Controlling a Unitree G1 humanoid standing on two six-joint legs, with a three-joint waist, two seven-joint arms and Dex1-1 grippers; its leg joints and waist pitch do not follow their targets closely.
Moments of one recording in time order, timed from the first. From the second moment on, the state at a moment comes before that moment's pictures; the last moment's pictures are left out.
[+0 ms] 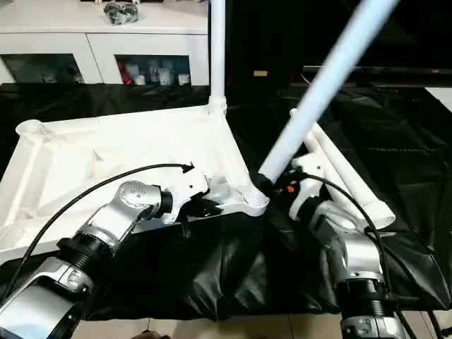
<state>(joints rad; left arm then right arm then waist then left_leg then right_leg) -0.65 0.20 -0.36 0.64 0.10 0.15 -0.94 -0.35 -0.32 -0.02 0.31 0.32 0.27 0.71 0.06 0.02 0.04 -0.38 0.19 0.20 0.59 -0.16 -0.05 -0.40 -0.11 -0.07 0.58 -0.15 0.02</state>
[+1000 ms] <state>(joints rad) -0.64 0.30 -0.38 0.64 0.07 0.04 -1.21 -0.40 -0.45 0.12 0.38 0.26 0.15 1.13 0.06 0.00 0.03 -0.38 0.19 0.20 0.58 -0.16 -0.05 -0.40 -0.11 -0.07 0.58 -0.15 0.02</state>
